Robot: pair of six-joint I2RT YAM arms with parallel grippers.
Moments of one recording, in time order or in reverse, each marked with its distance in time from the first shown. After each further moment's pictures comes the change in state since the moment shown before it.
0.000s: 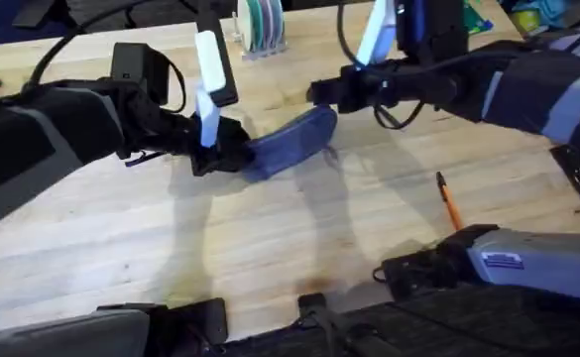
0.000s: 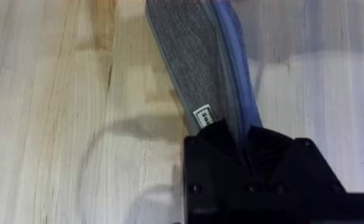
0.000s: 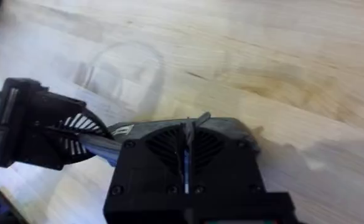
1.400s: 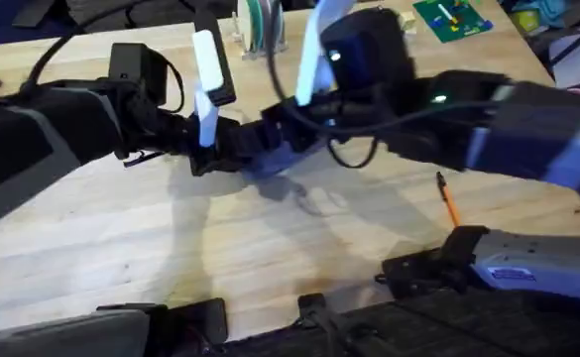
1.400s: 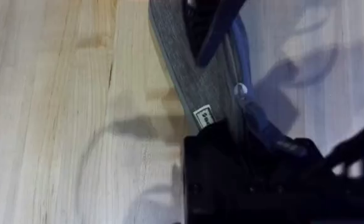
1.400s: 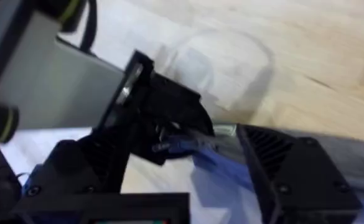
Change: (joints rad) left arm 0.007 0.000 0.000 -0.004 0.003 0.000; right arm 0.424 -0.066 0.000 0.054 0.225 0.186
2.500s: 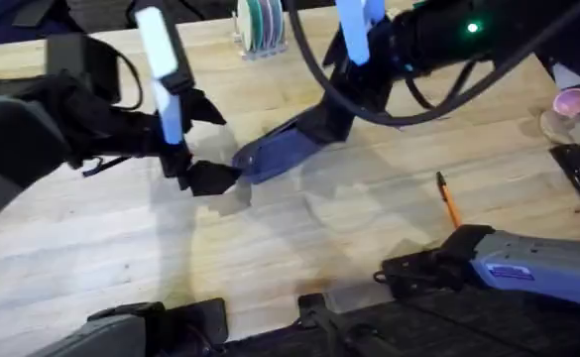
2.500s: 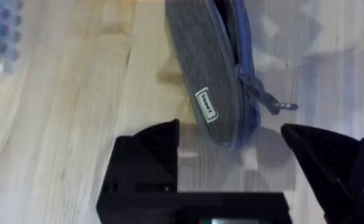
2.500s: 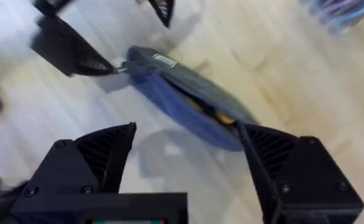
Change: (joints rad) left arm 0.127 -0.152 0.000 -0.122 0.024 0.000; right arm -0.156 -0.031 0.443 -0.727 0.070 -0.827
